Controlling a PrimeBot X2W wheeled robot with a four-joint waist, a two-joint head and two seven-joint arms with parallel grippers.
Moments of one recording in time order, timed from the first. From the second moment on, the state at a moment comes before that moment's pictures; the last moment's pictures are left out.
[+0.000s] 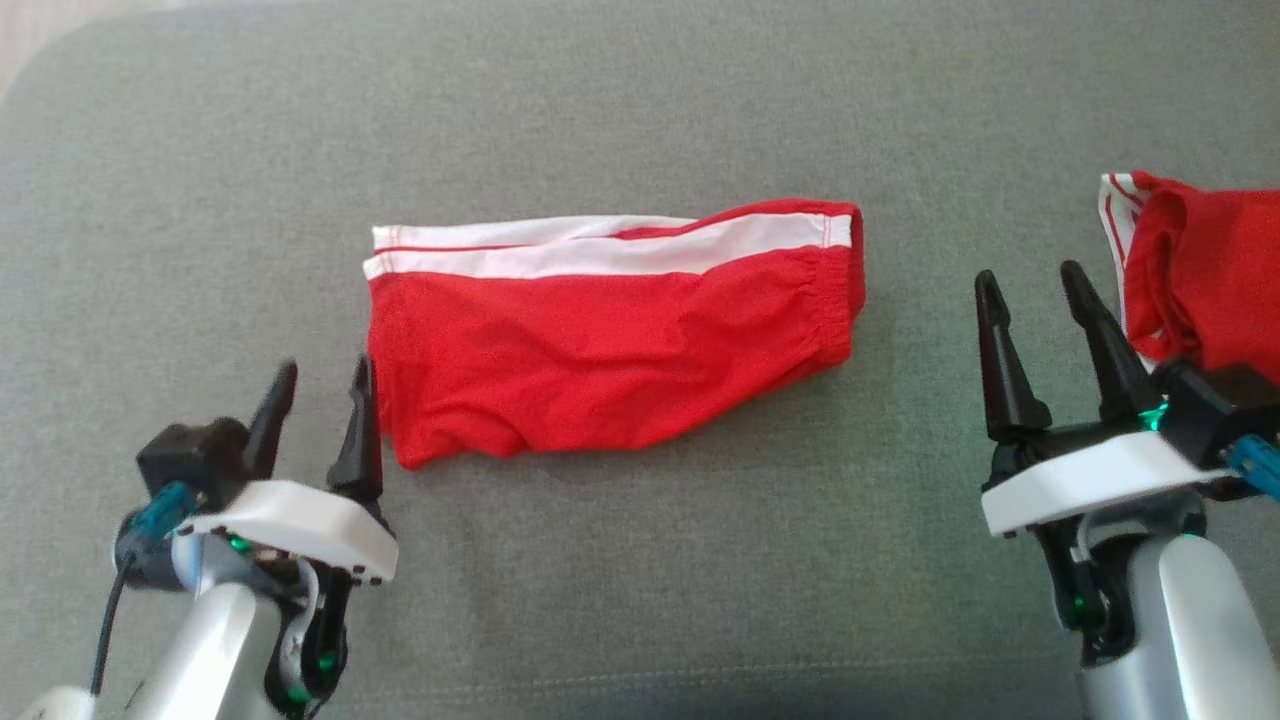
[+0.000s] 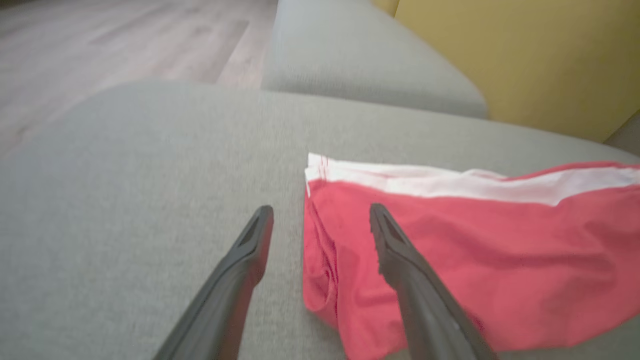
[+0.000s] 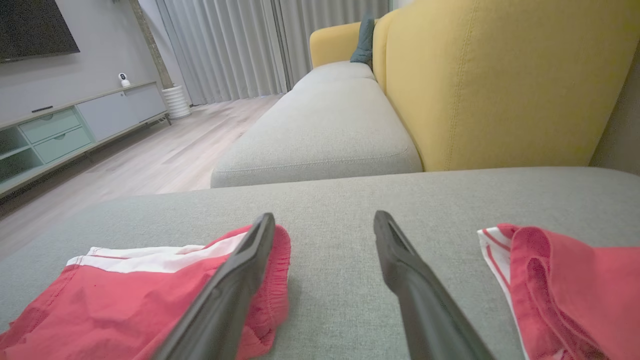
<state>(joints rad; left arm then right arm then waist) -0.16 0.28 -0.34 0.22 -0.52 0.16 -0.13 -0.13 -0.05 0.03 -0.01 0.20 0.13 0.03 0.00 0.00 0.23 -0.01</state>
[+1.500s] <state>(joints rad) -0.19 0.30 -0.35 0.02 -0.38 0.18 -0.25 -0.24 -0.05 0.16 0.11 0.18 0.13 0.19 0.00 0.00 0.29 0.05</state>
